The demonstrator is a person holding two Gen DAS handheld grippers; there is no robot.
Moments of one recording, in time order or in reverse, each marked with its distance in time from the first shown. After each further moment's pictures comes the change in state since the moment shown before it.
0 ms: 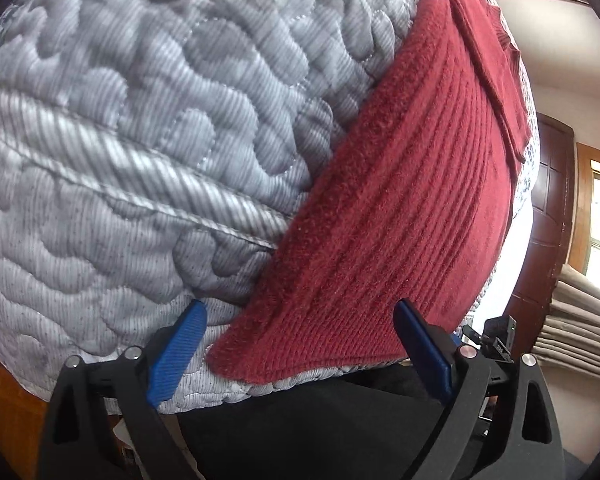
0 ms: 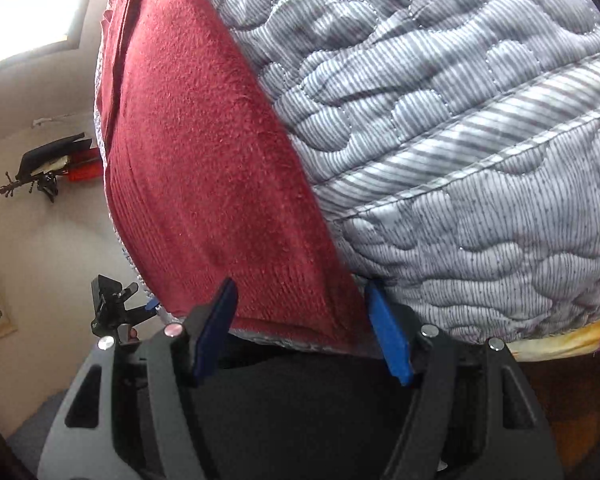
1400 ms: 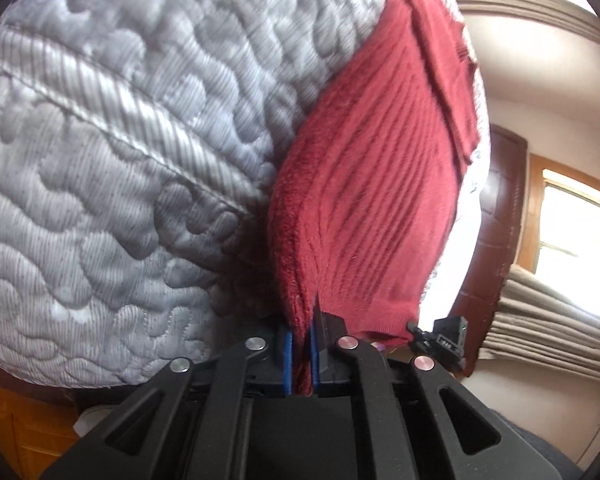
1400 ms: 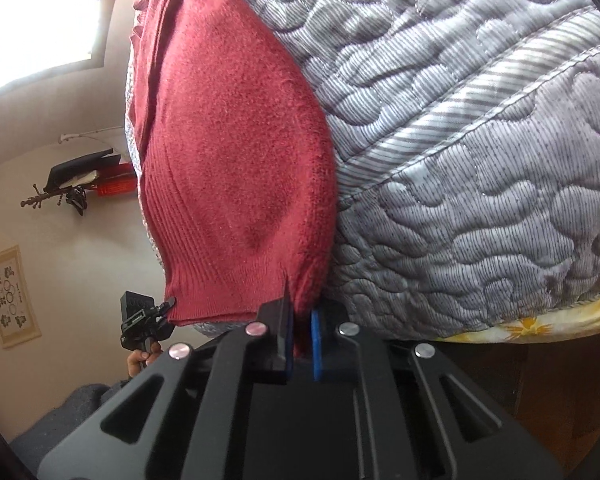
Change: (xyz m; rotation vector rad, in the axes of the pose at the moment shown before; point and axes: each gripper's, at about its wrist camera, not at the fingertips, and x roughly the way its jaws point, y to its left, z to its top) left arm -0.023 0.019 -0.024 -0.016 -0.029 -0.240; right arm -0.012 0.024 -0.027 0.031 -0.075 0.138
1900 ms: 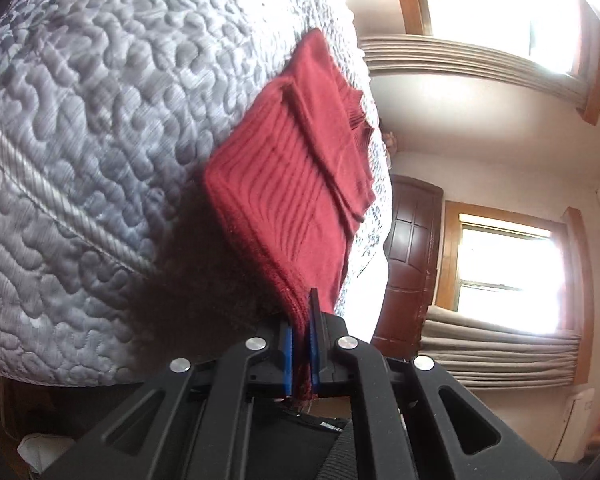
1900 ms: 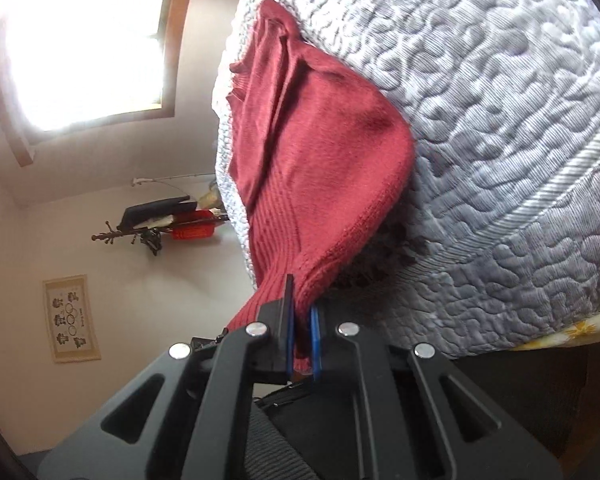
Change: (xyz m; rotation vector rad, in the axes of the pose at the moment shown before) left arm -0.079 -0.043 0.003 0.013 -0.228 -0.302; right arm -0.076 0.068 0.006 0.009 -0.184 0.282
